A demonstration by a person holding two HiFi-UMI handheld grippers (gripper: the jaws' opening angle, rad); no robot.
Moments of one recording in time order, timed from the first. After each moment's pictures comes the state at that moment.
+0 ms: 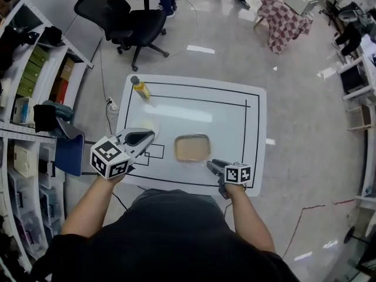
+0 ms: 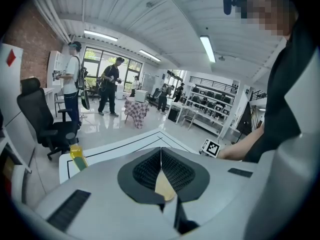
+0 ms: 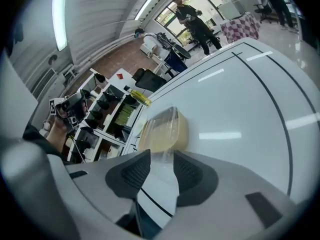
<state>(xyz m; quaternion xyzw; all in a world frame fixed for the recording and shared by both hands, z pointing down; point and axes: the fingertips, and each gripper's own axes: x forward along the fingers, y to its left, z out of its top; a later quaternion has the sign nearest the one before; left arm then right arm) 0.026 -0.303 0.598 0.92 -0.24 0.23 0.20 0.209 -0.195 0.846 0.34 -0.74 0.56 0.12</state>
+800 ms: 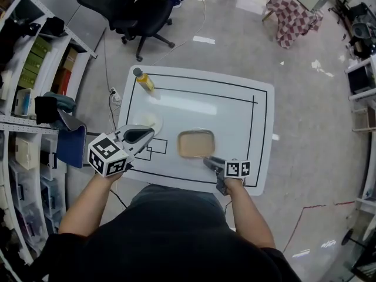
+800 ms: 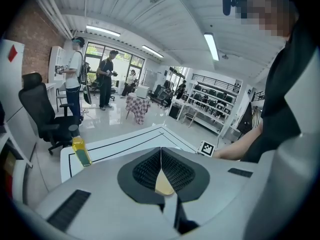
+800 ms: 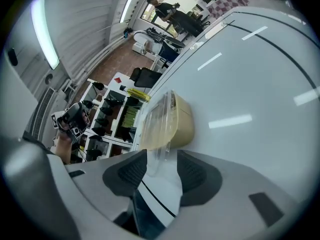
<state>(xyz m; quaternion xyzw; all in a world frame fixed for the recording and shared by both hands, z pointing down) 0.014 -0.311 0.619 0.91 -0.24 0.25 0.22 0.185 -0.204 0.877 0.30 -0.71 0.63 0.09</state>
